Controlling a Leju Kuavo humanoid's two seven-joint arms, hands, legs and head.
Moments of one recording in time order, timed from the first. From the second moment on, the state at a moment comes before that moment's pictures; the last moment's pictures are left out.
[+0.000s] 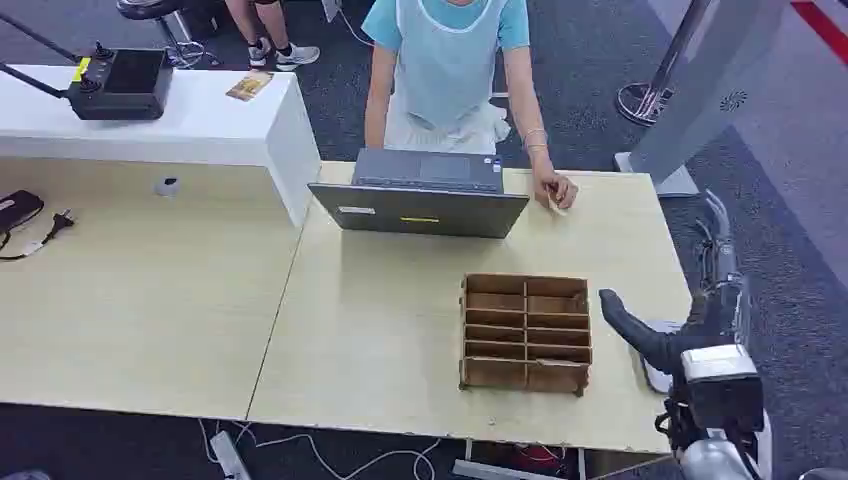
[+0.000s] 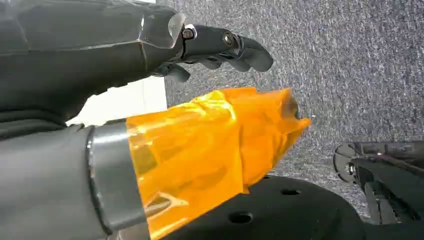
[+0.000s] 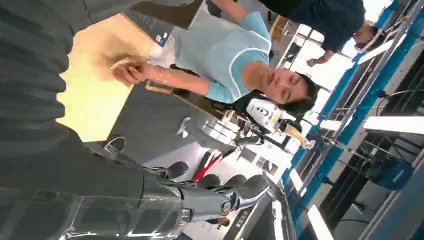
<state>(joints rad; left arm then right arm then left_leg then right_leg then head) -0.07 -0.20 1.05 -0.23 -1.26 0.23 0.06 0.01 -0.22 0.16 -2.01 0.44 -0.29 -0.32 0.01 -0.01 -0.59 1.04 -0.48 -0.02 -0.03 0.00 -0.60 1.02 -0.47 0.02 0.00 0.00</state>
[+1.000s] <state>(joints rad) -0.09 -0.20 0.97 -0.23 -1.38 0.18 0.06 -0.93 -0.26 0.35 -1.31 1.17 -0.23 0.08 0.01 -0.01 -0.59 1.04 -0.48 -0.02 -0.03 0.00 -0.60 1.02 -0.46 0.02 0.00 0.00</state>
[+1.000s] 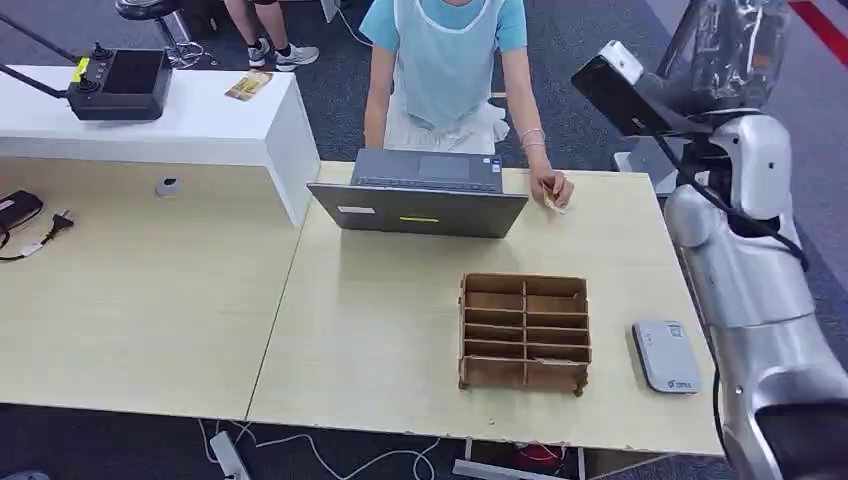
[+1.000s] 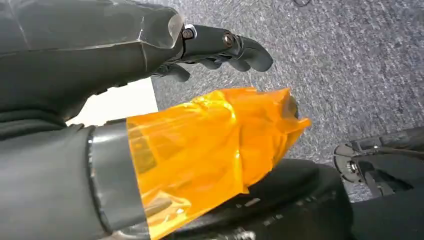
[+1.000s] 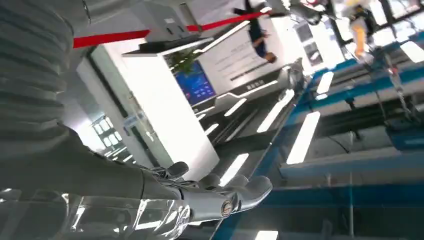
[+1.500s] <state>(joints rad) -0.10 -0.20 0.96 -0.23 -1.38 0.17 0.06 -1.15 -0.24 0.50 -0.86 1.33 -0.18 0.10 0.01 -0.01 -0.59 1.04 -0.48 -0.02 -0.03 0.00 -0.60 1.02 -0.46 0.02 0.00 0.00</state>
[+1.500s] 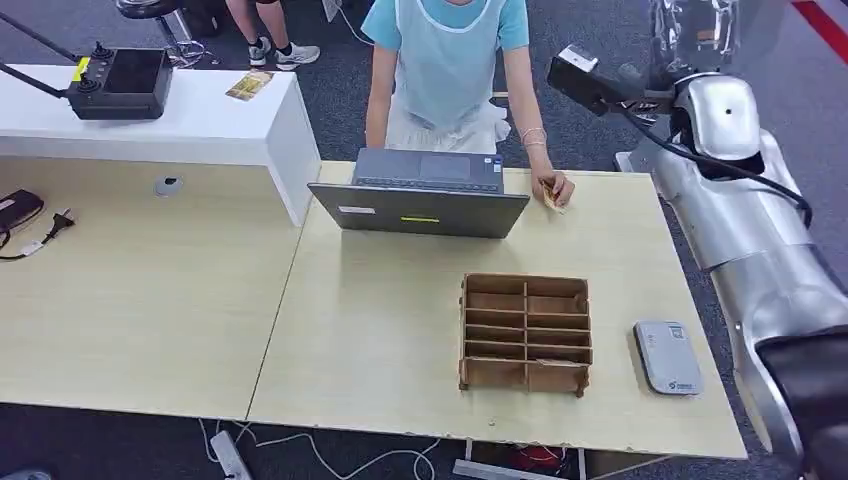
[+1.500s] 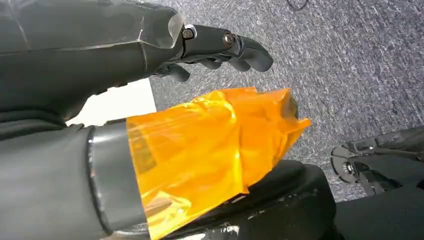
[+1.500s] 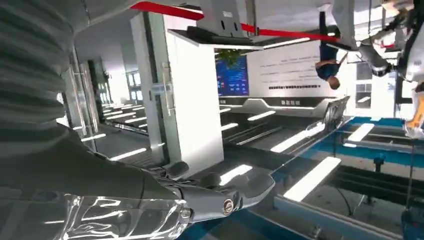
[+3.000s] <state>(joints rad) -0.09 -0.20 0.93 -0.23 -1.39 0.18 0.09 -1.11 -0.28 0.53 -0.62 1.39 -0.33 0.12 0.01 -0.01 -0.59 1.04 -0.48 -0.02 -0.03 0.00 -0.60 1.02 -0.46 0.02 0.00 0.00</state>
